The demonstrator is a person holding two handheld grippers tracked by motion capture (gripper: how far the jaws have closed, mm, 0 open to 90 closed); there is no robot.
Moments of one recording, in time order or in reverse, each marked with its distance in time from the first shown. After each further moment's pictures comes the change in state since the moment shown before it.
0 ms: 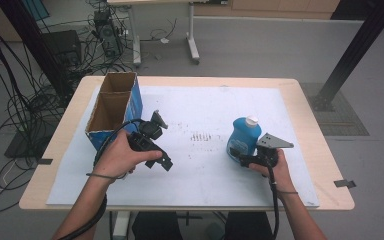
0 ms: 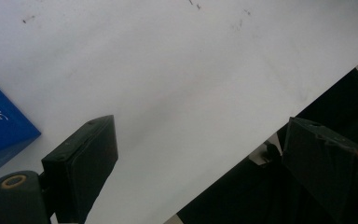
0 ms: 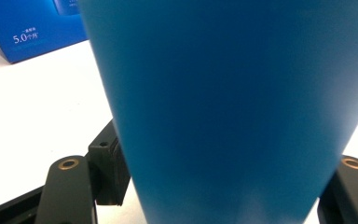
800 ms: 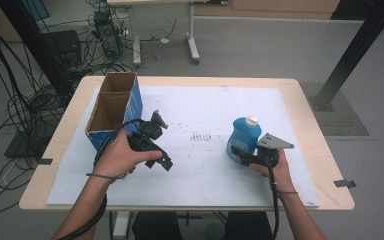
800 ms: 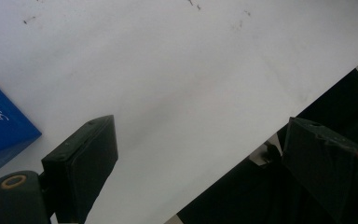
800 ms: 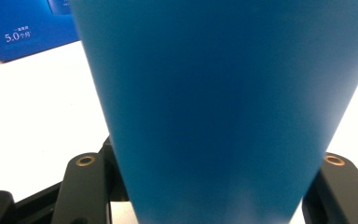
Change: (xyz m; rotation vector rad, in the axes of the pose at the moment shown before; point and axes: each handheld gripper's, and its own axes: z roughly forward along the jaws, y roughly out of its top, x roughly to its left) left arm 0.000 0.000 0.000 -0.003 0.000 0.001; right arm 0.000 0.000 -0.001 -0.009 -0.021 -0.016
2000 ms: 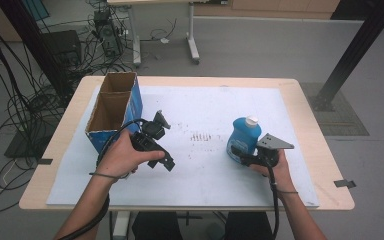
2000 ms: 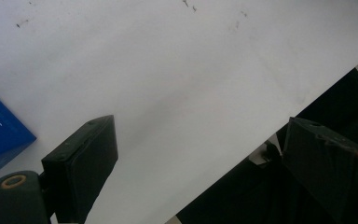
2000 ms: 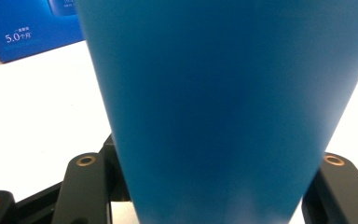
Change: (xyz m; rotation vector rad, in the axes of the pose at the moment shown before) left arm -0.004 0.004 0.002 0.006 0.000 0.008; right arm 0.000 -0.001 0.000 -0.009 0.000 -0.005
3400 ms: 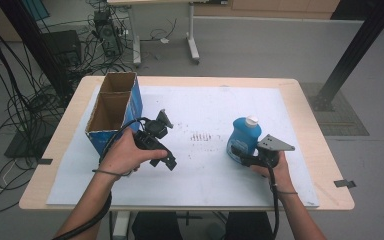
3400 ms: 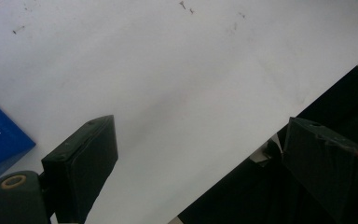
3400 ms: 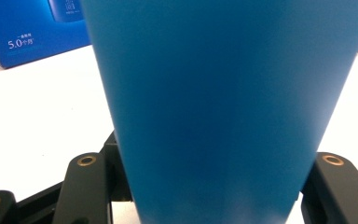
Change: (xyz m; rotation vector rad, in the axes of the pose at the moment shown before) left arm -0.002 0.008 0.001 0.020 0.005 0.016; right arm 0.000 -0.004 0.000 -0.031 -0.001 0.002
